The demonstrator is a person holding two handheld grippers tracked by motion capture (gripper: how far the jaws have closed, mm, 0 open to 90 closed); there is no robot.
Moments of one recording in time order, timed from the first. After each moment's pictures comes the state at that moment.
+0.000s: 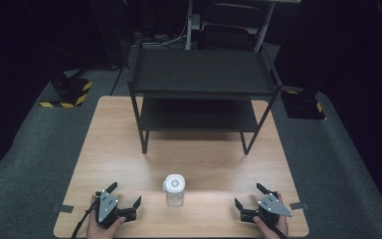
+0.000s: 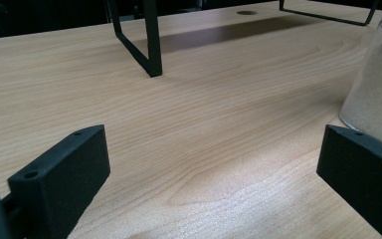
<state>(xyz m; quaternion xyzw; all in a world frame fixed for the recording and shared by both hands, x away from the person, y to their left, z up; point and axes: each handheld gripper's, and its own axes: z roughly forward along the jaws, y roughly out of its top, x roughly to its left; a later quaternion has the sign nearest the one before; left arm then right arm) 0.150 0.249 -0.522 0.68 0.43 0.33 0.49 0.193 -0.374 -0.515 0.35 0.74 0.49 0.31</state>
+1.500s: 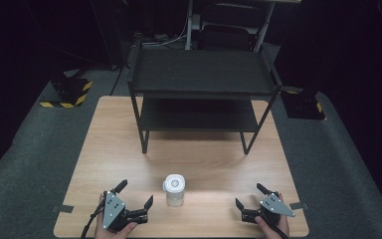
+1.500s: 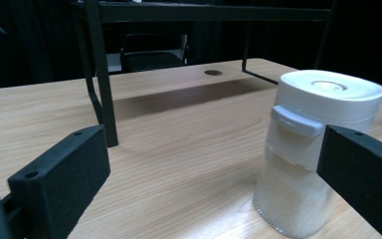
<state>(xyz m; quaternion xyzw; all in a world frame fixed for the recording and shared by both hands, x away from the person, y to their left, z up) 0.128 0.209 -0.486 0.65 0.41 0.33 0.55 0.193 -0.380 -0.517 0.36 0.73 0.50 0.30</state>
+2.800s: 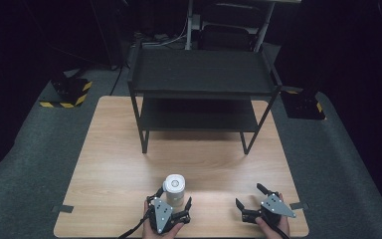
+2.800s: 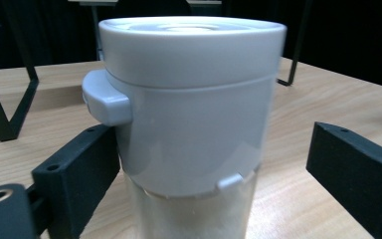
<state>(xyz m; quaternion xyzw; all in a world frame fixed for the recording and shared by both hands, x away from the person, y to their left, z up) 0.136 0.088 -0.520 0.63 0.44 0.35 0.53 0.193 -0.383 -0.520 0.35 0.72 0.51 0.30</state>
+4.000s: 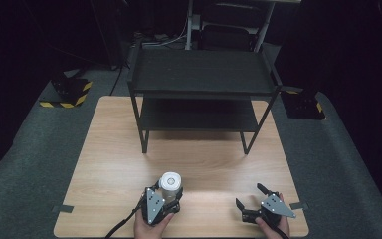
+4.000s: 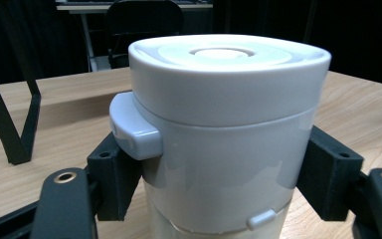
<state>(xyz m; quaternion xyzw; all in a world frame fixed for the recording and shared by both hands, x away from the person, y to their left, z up) 0.160 0.127 -0.516 0.66 0.40 0.34 0.54 0.192 -0.383 -0.520 0.35 0.72 0.51 0.30</state>
